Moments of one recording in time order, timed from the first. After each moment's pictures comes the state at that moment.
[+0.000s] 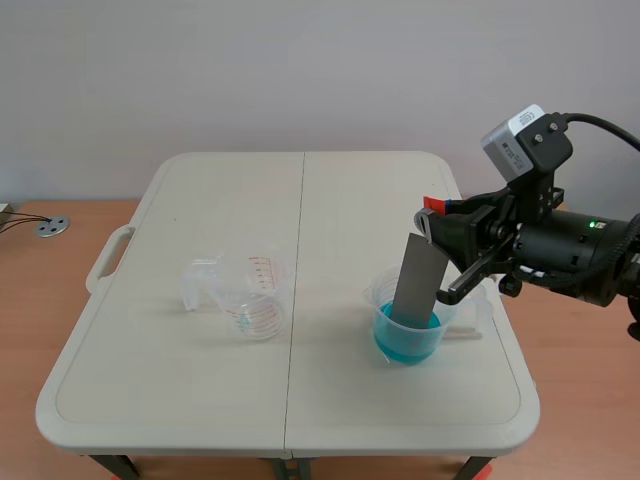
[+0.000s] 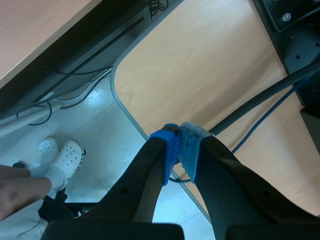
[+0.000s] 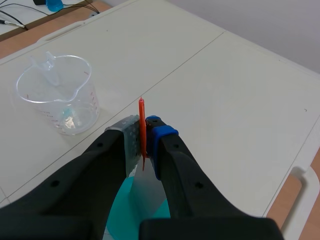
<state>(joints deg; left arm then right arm) 54.5 -42.9 9.3 80.8 -11.3 -12.4 -2.3 -5.8 17.9 1.8 88.3 8.2 45.3 -2.5</state>
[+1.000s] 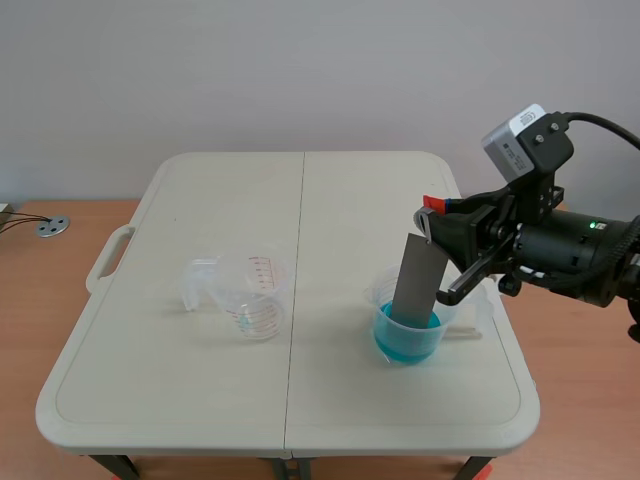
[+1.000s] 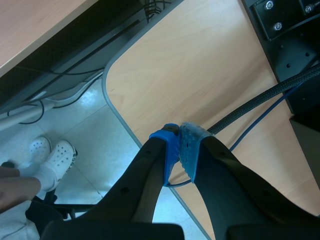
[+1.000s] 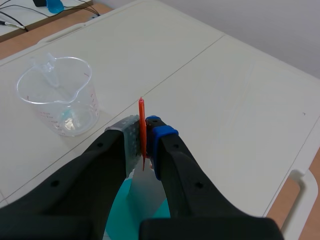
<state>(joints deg) 54.5 -40.8 9.3 80.8 -11.7 -12.5 -2.2 -5.8 17.9 1.8 88.3 7.3 45.3 -0.7</state>
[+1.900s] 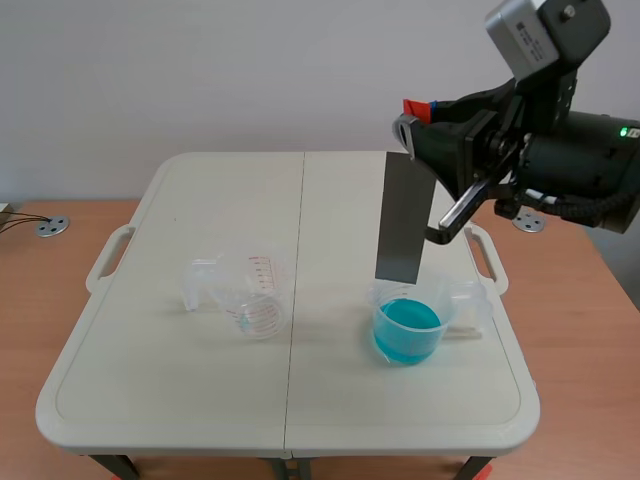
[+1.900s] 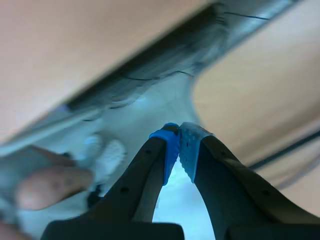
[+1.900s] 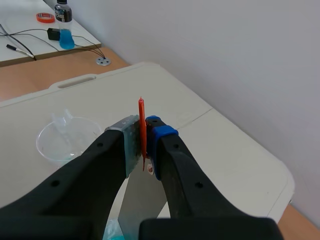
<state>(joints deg) 54.5 -45.5 -3.7 80.9 -11.7 -12.4 -2.5 -6.0 18.0 1.8 105.5 7.3 45.4 -2.5</state>
